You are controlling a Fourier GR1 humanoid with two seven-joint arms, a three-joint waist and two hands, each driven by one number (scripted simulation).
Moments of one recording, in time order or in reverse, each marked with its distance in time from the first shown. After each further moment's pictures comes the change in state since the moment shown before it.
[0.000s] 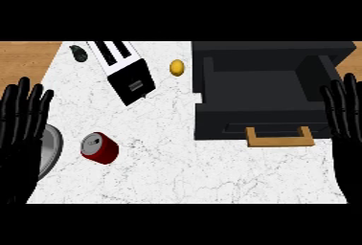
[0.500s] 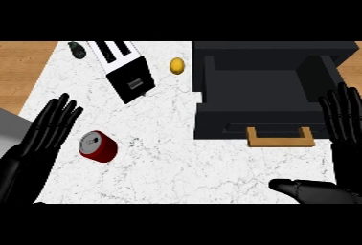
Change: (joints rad) left arm 0.062 0.097 -0.034 0.032 0.164 -0.199 0.073; right arm 0.057 0.008 -0.029 0.024 -0.007 -0.023 0.102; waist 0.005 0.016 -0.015
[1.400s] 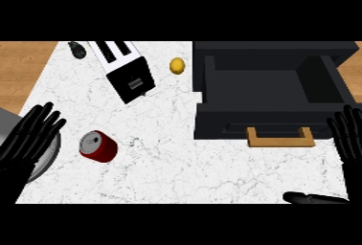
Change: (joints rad) left arm 0.056 0.027 0.119 -0.066 0.123 -0.057 0.233; right arm 0.141 -0.003 -0.076 0.006 -0.053 0.072 0.011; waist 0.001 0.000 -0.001
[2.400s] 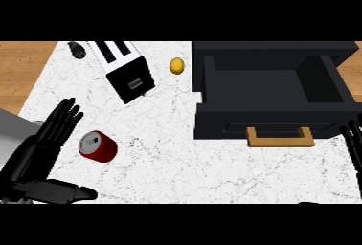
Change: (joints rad) left arm -0.082 -0.061 0.019 0.298 -0.144 -0.040 -0.175; right arm 0.052 0.001 -0.086 -0.010 -0.036 0.088 -0.029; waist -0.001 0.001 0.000
